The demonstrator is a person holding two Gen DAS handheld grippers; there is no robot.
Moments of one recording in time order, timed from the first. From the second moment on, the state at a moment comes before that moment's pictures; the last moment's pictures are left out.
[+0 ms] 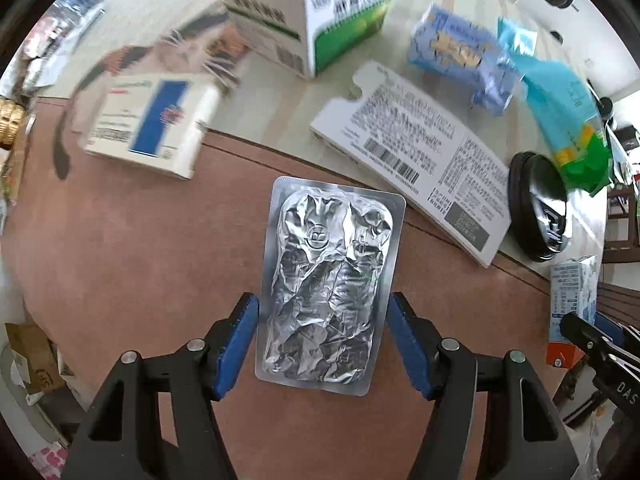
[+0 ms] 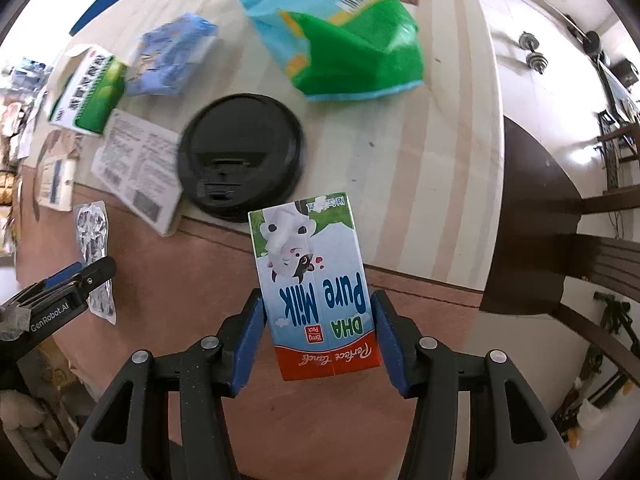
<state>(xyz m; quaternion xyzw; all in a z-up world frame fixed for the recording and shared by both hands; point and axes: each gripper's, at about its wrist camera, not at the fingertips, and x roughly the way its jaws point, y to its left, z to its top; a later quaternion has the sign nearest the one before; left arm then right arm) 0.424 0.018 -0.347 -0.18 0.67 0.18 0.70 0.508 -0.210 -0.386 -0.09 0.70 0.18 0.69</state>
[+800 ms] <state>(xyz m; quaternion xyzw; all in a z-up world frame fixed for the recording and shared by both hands) 0.078 0.114 -0.255 -0.31 0.50 0.35 0.73 0.281 -0.035 -0.321 -0.21 0.63 0.39 0.64</state>
